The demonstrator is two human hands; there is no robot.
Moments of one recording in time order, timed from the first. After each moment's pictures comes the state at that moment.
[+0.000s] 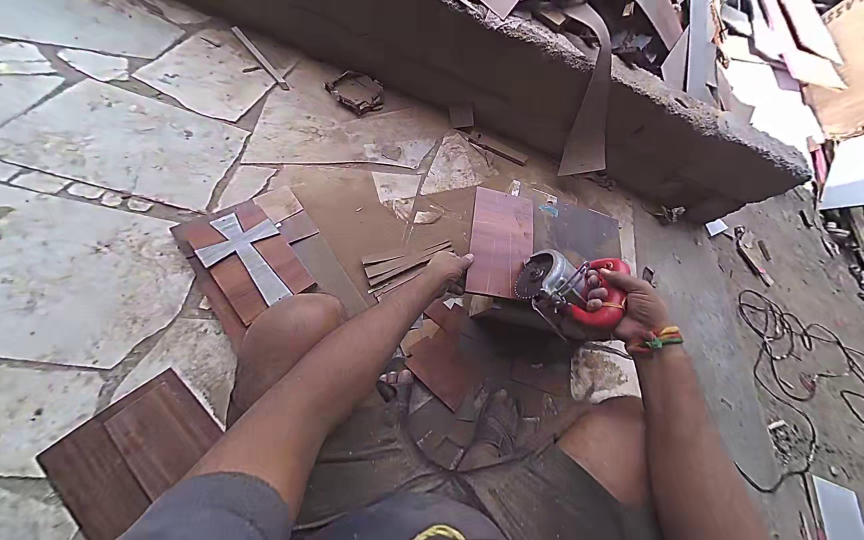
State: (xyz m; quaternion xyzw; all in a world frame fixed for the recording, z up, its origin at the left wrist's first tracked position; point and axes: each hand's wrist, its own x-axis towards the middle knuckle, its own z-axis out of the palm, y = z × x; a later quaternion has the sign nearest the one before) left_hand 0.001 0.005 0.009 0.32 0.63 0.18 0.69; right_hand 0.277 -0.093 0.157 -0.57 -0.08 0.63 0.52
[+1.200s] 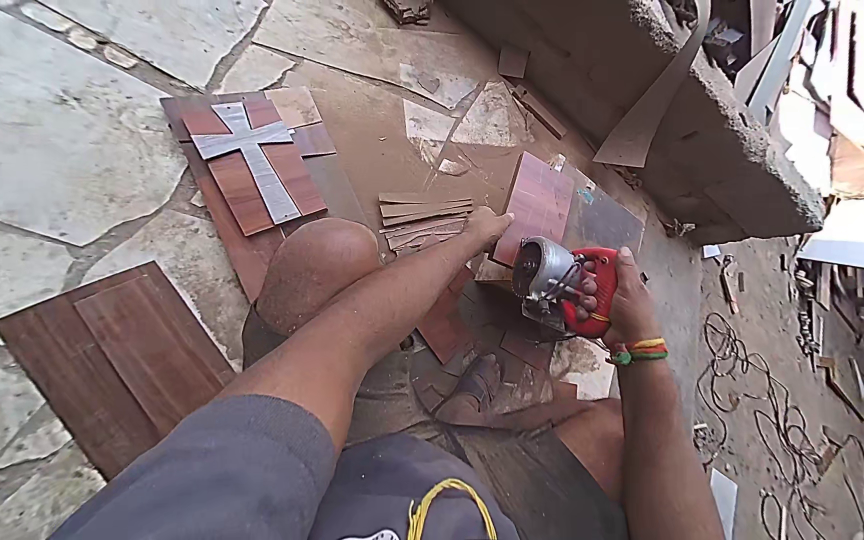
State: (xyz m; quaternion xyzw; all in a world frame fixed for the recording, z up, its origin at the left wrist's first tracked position) left_hand 0.005 0.020 -0.017 0.42 0.63 0.18 0.63; right_hand 0.183 -0.096 0.159 -0.72 -0.26 0.52 0.38
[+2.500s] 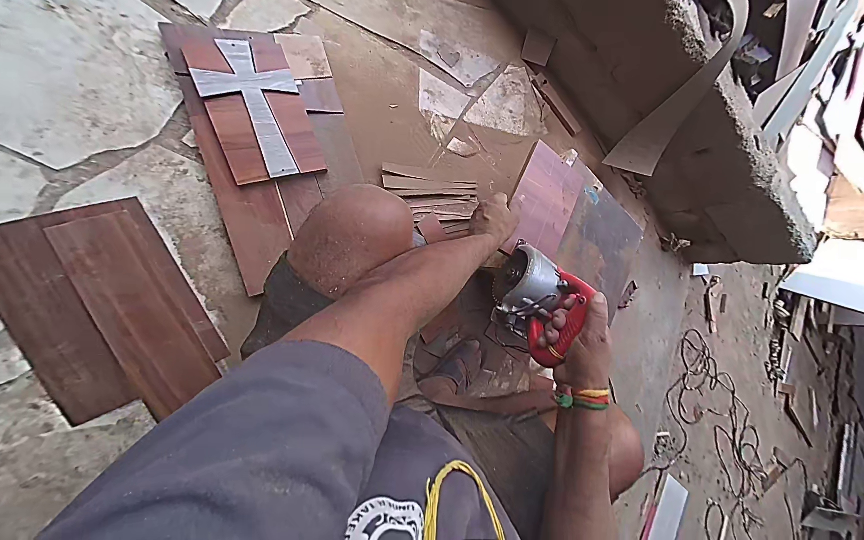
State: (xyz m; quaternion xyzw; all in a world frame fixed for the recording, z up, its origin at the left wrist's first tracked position) left_hand 0.039 0.004 -0.017 0.48 0.69 0.22 0.49; right_hand 0.163 -0.167 0.125 -0.69 -0.26 0.50 0.46
